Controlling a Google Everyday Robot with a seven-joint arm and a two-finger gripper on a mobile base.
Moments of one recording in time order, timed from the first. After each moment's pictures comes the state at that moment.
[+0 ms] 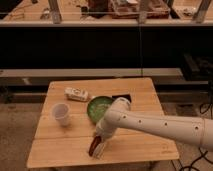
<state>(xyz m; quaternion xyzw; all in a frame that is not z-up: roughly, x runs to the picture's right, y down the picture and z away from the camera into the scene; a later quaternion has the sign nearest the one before) -0.036 0.246 0.749 -0.22 -0.31 -0.40 0.84</state>
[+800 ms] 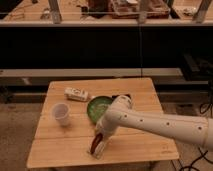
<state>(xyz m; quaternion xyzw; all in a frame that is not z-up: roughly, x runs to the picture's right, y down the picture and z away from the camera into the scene) -0.029 0.228 0.746 -0.20 -0.30 -0.40 0.84</state>
